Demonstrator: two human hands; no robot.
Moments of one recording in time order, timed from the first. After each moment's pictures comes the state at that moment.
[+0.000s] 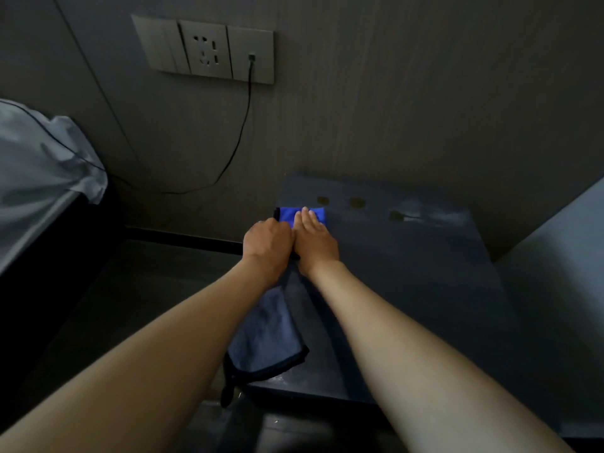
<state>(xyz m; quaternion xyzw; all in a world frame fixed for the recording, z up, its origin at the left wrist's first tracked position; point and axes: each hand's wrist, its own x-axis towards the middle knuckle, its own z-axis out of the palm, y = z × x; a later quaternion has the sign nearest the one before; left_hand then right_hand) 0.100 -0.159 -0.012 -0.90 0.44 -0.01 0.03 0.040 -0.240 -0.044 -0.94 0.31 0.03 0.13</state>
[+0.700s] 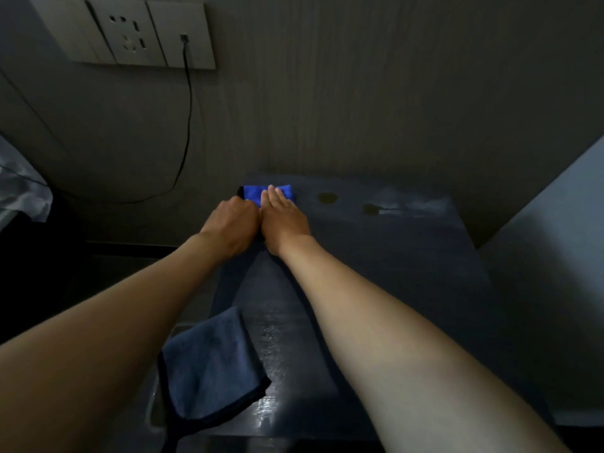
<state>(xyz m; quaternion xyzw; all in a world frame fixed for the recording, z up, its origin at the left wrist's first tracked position) 0.148 -0.216 -0.025 -0.82 0.57 -0.02 0.04 0.066 -0.297 -0.047 -0.94 0.30 0.00 0.14</state>
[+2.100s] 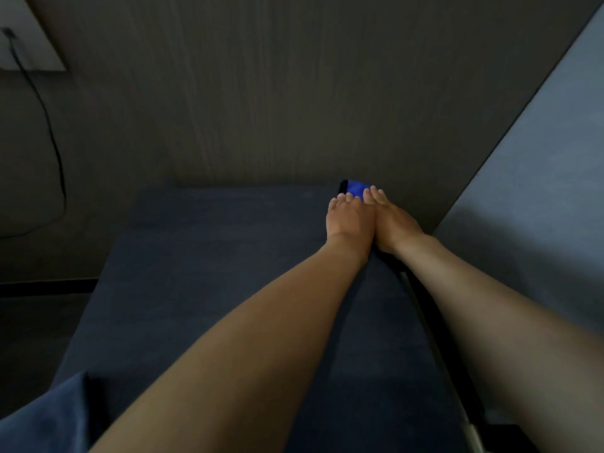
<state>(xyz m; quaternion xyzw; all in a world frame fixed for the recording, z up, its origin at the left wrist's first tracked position) -0.106 -0.457 -0.047 -0.79 0.62 0.00 0.00 -0.181 -0.521 -0.055 -0.87 0.47 0.06 0.14</state>
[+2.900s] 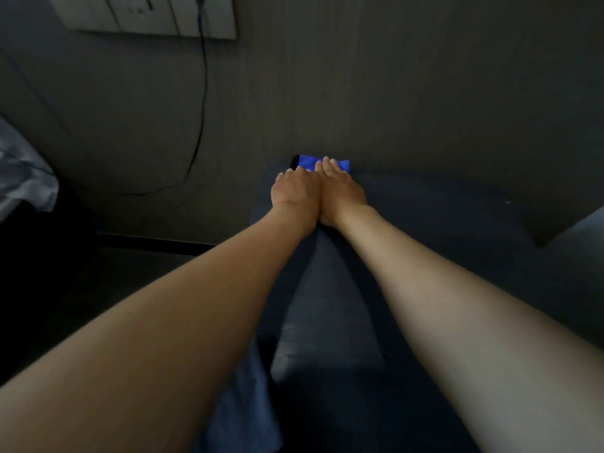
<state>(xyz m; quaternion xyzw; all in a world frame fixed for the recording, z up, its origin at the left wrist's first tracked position) 0.136 -0.305 -0.033 -0.89 0.46 -0.02 0.02 0.092 -0.379 -0.060 -0.94 0.33 0.00 0.10</state>
